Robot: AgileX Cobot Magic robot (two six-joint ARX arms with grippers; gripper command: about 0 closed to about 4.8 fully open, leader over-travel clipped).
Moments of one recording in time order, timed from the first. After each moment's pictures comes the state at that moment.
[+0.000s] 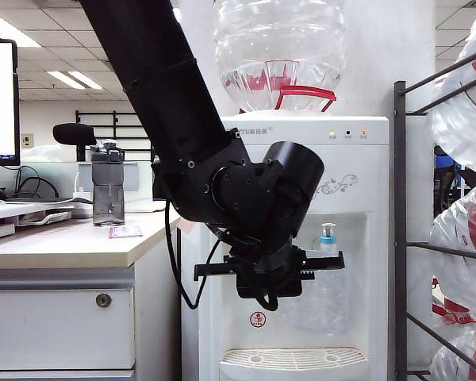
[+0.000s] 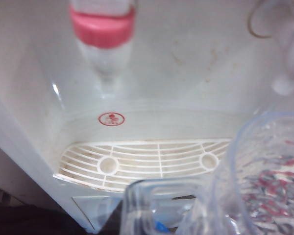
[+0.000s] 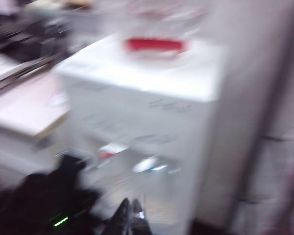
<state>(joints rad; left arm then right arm) -0.83 2.35 1.34 0.41 -0.59 -0.44 0.09 0.53 0.69 -0.31 -0.33 -0.03</state>
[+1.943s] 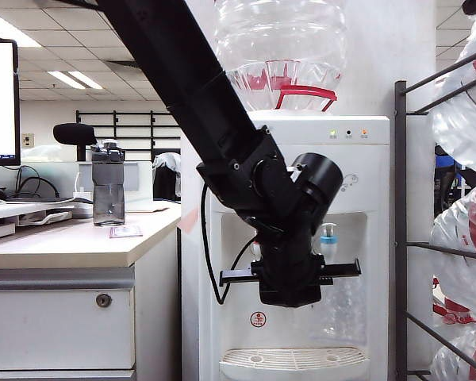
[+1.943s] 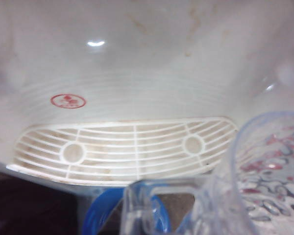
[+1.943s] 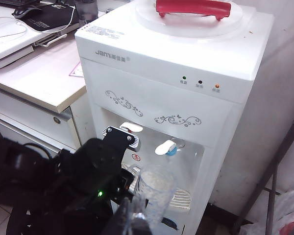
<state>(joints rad) -0.80 2.48 1.66 0.05 -0.46 -0.52 0.09 0.66 0.69 -0.27 -0.40 -0.08</state>
